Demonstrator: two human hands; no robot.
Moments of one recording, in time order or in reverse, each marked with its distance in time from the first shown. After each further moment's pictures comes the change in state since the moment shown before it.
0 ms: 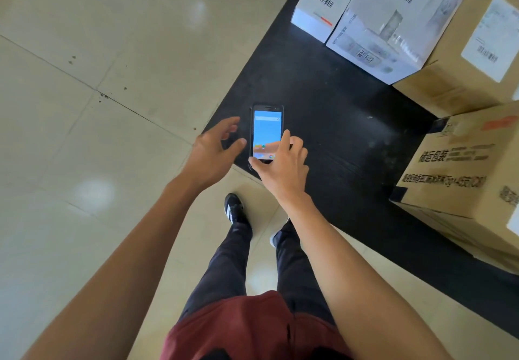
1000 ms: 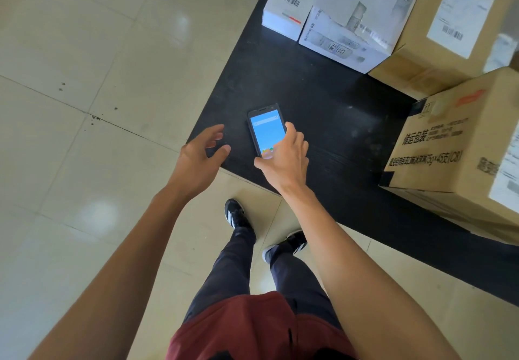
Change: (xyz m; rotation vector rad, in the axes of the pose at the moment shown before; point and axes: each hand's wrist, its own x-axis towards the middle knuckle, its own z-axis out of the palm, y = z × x) left_hand -0.008 0.001 0.004 0.028 -0.036 0.032; right_hand 0.002 0.020 -0.027 0.200 0.104 0.067
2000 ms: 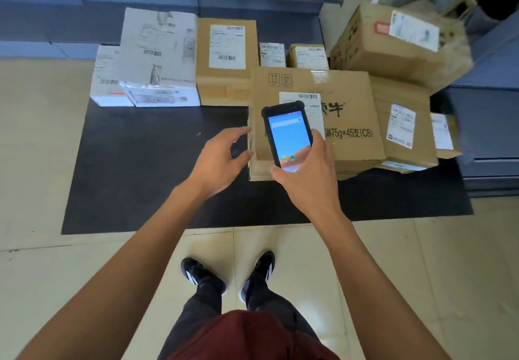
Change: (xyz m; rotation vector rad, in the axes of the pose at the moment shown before) left_hand -0.056 0.245 0.226 0.255 -0.328 0.657; right_hand -0.115 0.217 -0.257 0.306 0.473 0.187
